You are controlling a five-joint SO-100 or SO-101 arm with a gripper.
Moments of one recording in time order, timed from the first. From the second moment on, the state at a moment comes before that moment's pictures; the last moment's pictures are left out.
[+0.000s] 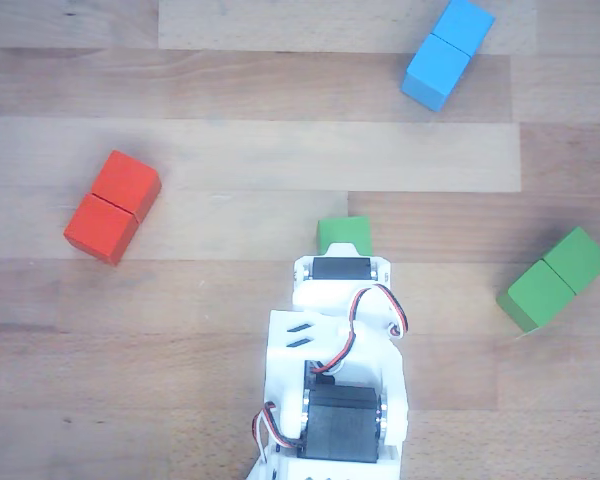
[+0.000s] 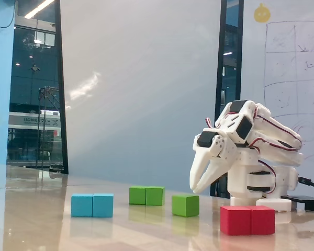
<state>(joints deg) 0.8 195.9 175.7 74.6 -6.8</state>
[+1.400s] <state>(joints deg) 0.8 184.3 165.2 74.0 -7.0</state>
